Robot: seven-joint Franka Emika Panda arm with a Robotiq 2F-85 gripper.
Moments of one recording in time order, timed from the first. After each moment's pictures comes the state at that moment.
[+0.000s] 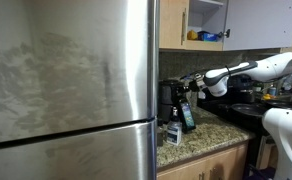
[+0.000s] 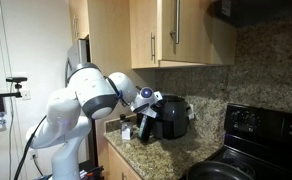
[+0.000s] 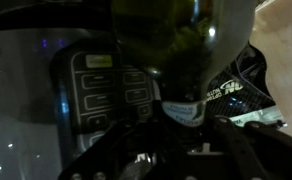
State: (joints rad) arm 1.60 -0.85 -1.51 -2.42 -0.11 3.15 -0.62
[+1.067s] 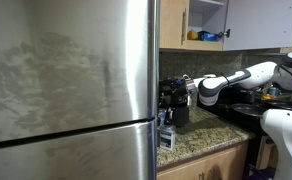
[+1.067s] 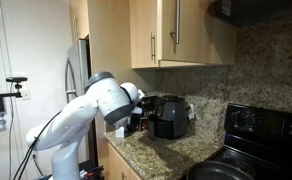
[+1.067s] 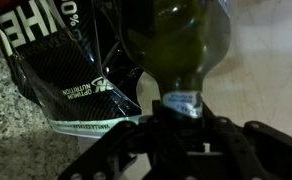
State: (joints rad) arm 1.86 -1.00 -1.53 -2.52 -0.37 3.35 -0.64
